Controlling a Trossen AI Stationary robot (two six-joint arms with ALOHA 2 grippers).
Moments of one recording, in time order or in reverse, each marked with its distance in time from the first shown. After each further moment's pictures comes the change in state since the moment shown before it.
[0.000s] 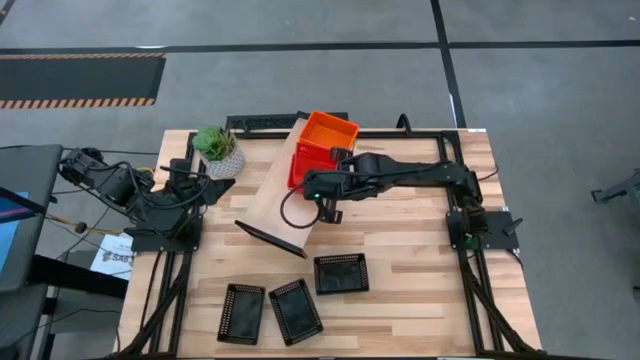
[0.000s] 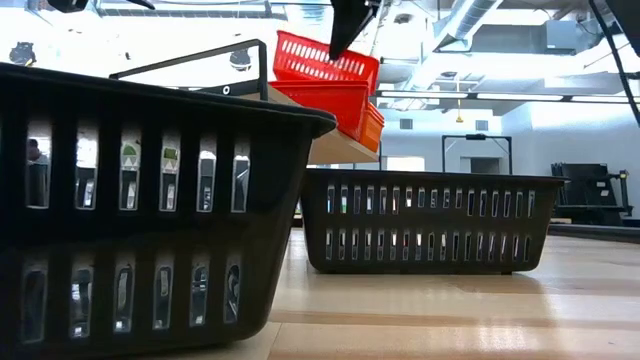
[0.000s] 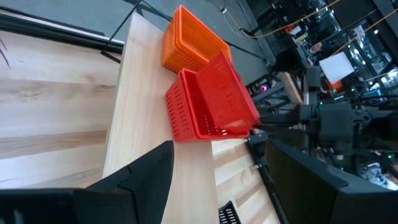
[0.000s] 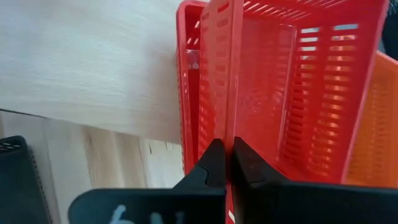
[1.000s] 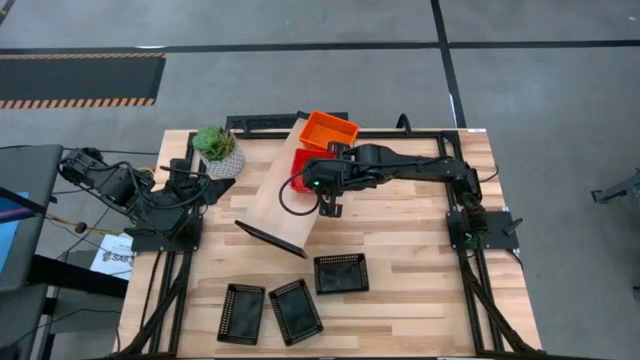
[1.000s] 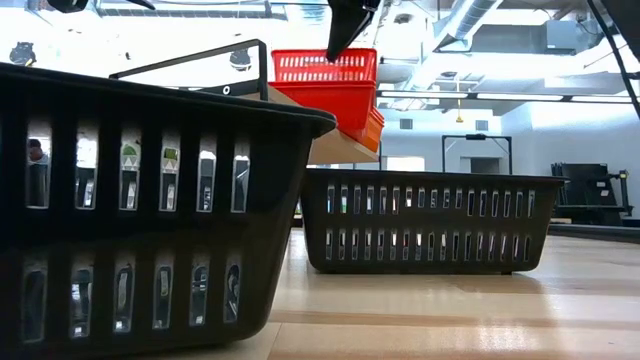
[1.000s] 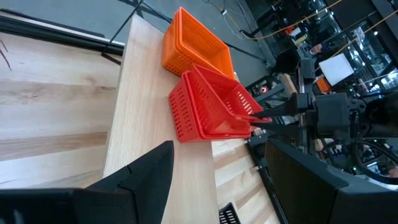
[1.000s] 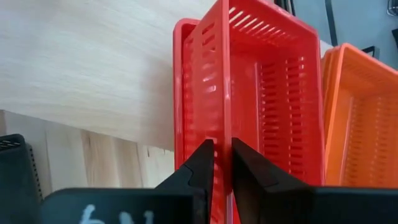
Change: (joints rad) left arm 0.000 0.000 0.000 -0.002 -0.005 0.000; right arm -0.048 -0.004 0.001 0.033 -0.070 -0.085
